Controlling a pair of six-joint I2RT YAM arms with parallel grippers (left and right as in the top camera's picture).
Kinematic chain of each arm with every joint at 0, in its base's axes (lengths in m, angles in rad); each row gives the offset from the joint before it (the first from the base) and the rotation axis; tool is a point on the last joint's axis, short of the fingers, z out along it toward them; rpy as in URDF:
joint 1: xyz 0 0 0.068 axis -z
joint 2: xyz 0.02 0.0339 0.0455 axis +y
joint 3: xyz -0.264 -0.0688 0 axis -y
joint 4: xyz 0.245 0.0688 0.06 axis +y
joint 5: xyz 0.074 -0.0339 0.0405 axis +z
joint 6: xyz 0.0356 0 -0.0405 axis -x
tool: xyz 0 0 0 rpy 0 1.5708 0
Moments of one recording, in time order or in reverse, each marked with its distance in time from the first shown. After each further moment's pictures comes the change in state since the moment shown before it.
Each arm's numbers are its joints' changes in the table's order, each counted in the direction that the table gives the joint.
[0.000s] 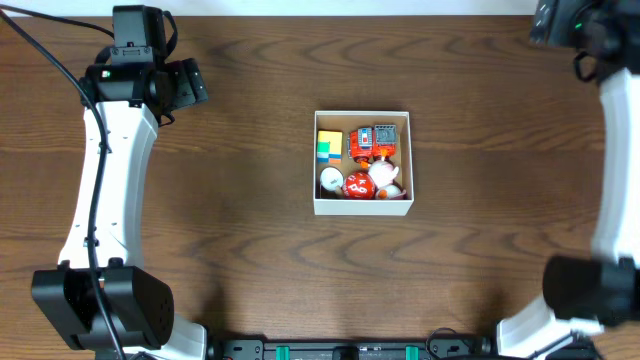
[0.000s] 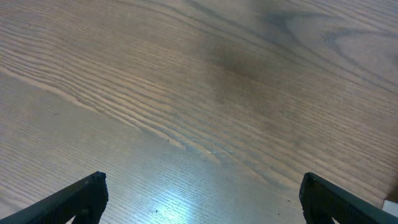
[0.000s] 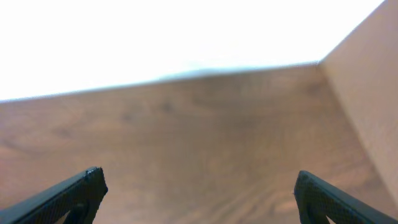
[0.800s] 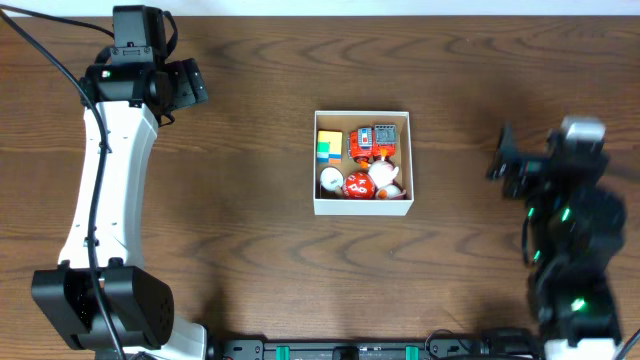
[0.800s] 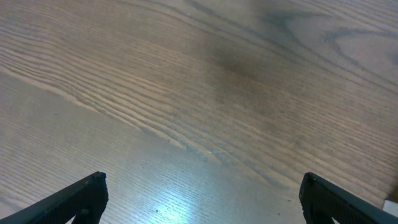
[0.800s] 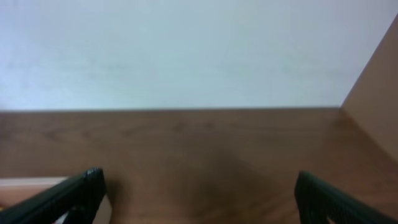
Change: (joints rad) left arm 0.000 0.000 -0.001 0.000 0.001 0.000; right arm -0.147 -1.102 -1.448 -0.803 0.020 -0.003
